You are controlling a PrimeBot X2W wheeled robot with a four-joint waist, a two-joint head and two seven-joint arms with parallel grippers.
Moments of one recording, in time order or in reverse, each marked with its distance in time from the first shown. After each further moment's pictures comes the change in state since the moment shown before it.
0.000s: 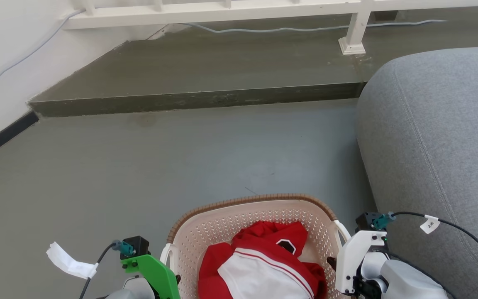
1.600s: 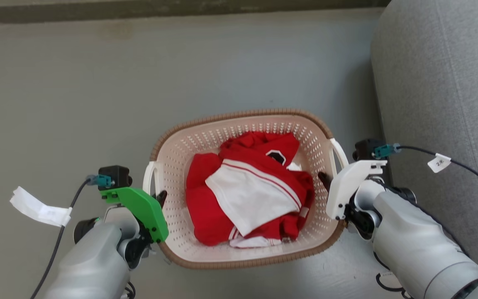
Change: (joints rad) left arm -0.209 0.048 -0.007 -0.040 -0.012 0.000 -0.120; right arm -0.235 0.002 0.019 0.007 0.016 0.000 -0.132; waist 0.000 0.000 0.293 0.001
